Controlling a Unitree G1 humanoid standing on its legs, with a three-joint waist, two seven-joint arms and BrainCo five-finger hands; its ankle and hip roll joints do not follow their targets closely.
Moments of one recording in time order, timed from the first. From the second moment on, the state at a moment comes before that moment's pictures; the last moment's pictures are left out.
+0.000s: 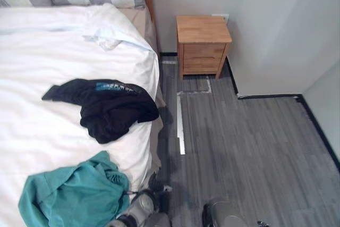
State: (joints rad) left arm -0.16 0.21 -0.57 1.10 0.18 -0.09 0.23; right arm 0.04 -0.23 0.24 1.18 0.07 -0.07 -0.20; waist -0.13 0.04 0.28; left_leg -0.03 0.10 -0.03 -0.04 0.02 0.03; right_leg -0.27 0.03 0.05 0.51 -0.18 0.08
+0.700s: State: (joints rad) left arm -0.11 0.23 -0.35 1.14 0.20 -0.11 0.22; right arm -0.07 -0.29 0.28 1.16 0.08 -0.09 -0.21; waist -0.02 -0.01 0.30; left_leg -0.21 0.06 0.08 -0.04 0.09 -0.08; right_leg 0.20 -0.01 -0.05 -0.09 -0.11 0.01
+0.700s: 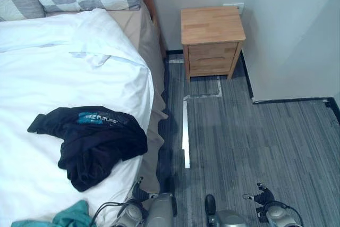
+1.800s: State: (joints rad) left arm -0.09 0.22 -0.35 1.11 0.13 -0.10 0.26; right arm -0.05 -0.32 0.28 1.07 -0.02 -0.07 -0.25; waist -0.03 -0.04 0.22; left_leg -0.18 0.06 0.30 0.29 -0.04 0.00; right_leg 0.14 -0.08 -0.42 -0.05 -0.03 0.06
